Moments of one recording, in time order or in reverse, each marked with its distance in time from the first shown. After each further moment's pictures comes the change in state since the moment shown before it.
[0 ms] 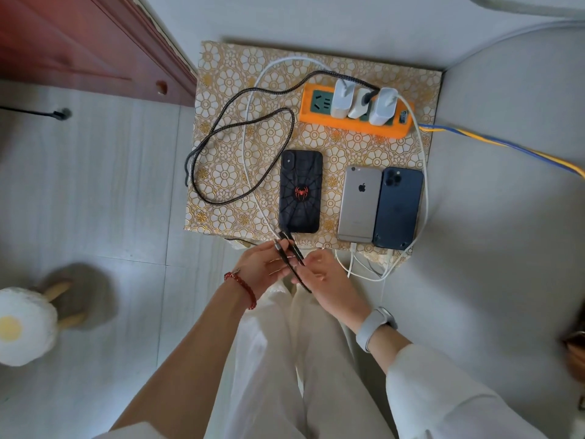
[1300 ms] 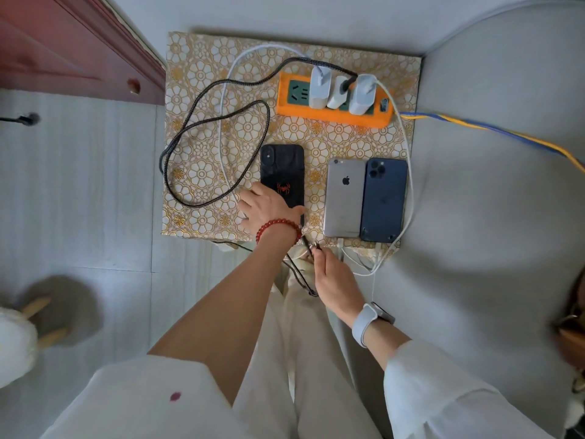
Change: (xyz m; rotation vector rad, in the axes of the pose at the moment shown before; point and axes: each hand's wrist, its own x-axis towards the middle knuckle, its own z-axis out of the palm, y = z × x) left_hand 0.056 0.032 0.083 1.171 0.746 0.245; right_hand 0.010 0.023 -0.015 -0.366 0.218 0.027
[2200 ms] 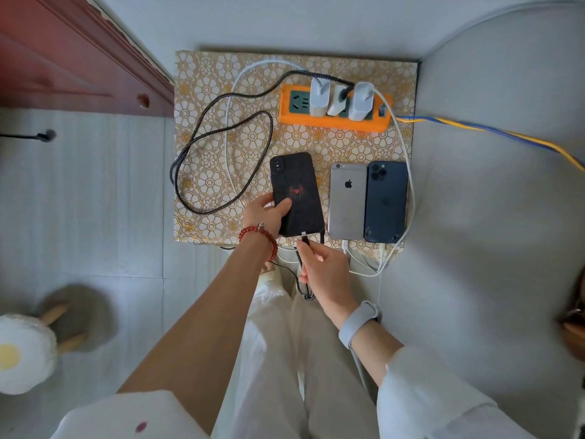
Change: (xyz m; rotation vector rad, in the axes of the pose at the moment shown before) left_hand 0.006 -0.024 -0.027 -0.939 -0.386 -0.108; right_hand 0.001 -0.030 0.018 0.621 0.157 0.085
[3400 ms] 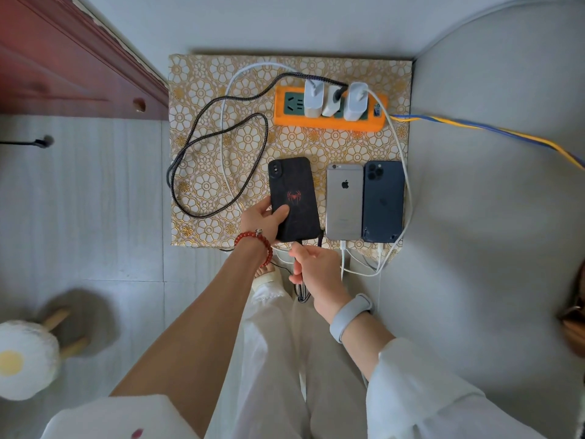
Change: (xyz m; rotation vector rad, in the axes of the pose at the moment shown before) left_hand -0.001 -0.005 -0.005 0.076 -0.073 0.023; right_hand 0.000 -0.016 0.006 0.123 -0.007 0.230
